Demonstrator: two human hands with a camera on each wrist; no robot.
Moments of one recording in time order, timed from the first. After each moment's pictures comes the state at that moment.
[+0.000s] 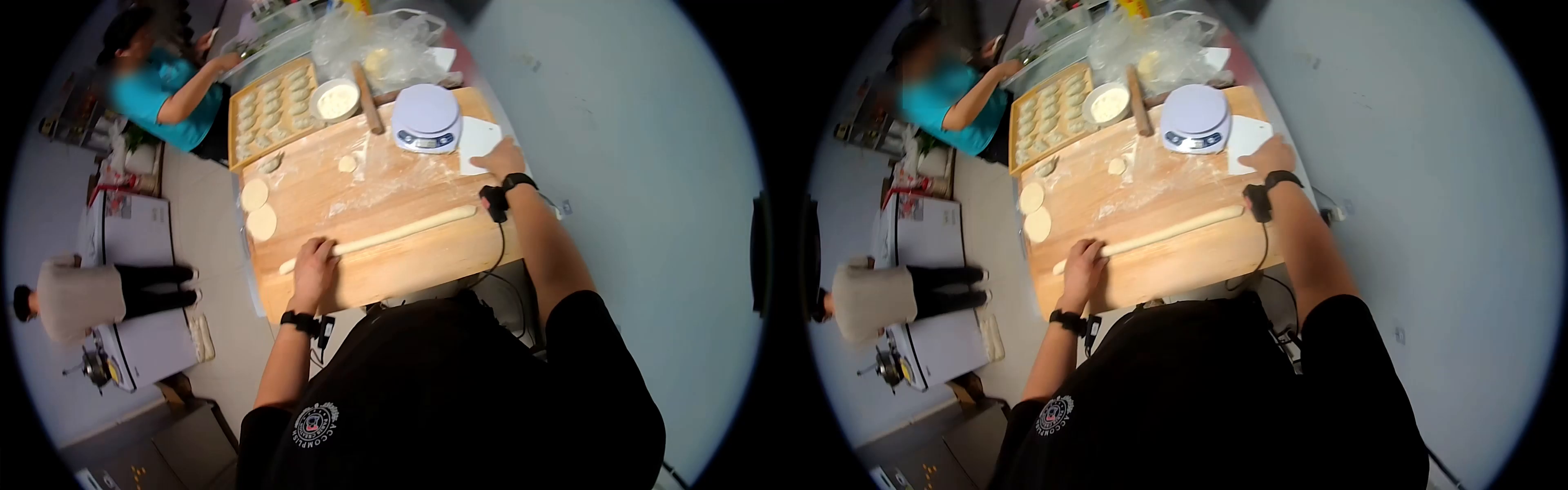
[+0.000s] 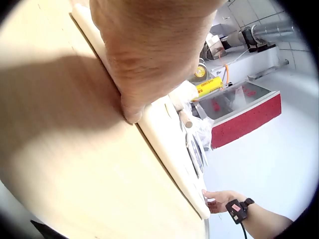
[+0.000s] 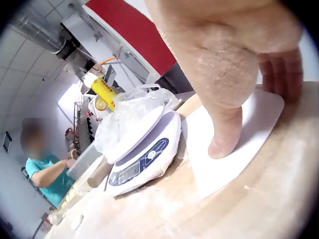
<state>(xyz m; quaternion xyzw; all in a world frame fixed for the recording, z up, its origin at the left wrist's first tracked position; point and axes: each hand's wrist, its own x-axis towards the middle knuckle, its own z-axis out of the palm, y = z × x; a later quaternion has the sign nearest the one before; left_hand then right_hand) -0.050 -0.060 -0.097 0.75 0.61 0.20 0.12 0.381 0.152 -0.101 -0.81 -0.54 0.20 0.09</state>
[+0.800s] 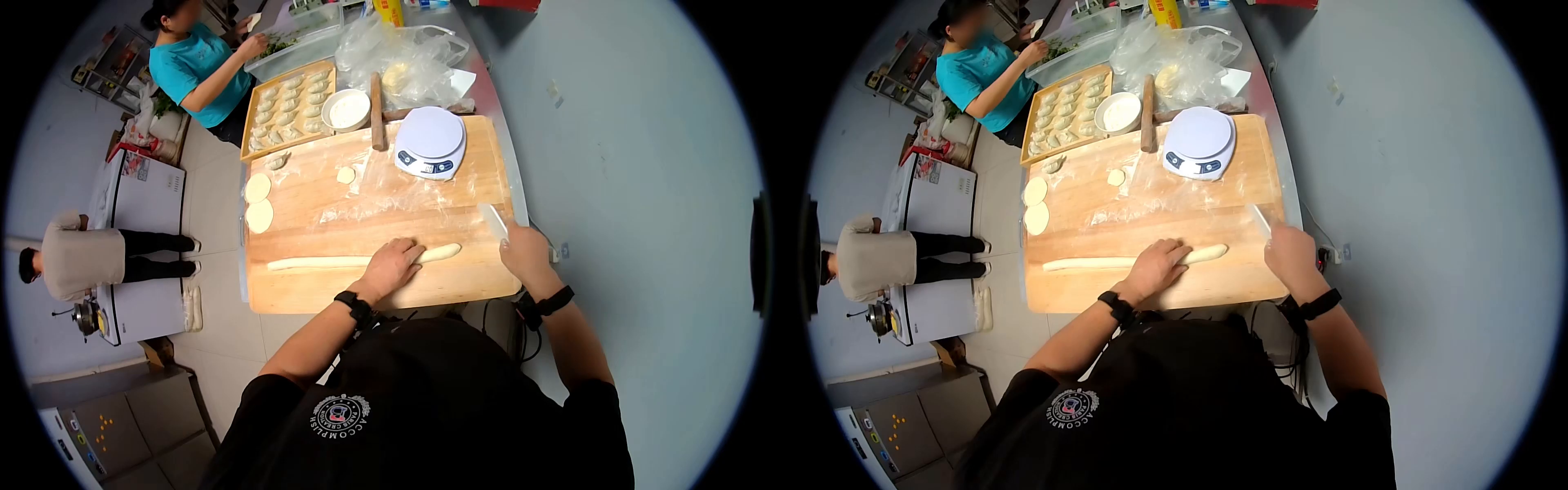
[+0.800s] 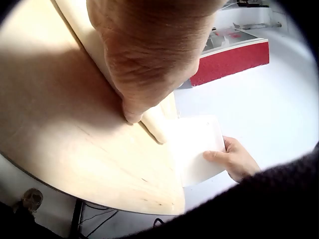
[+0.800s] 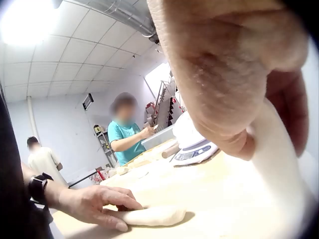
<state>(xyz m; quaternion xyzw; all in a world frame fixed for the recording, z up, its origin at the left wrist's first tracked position) 0.138 -0.014 -0.101 0.83 0.48 0.19 0.20 0.443 0.045 -0.039 -0.62 -0.77 0.17 0.03</state>
